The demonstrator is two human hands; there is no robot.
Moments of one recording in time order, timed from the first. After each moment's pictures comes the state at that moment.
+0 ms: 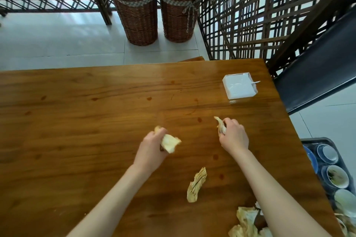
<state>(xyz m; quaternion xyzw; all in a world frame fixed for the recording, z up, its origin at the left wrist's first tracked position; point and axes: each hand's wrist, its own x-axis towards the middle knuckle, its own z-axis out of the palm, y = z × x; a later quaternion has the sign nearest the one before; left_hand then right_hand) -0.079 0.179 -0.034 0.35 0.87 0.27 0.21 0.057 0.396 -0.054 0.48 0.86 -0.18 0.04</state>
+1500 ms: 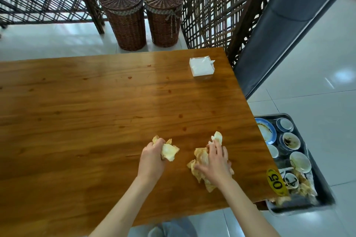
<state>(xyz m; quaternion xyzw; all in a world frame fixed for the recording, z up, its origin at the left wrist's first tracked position) 0.134 0.130 -0.004 0.31 0.89 0.27 0.18 0.280 0.273 -0.042 0.45 0.85 -0.25 0.13</state>
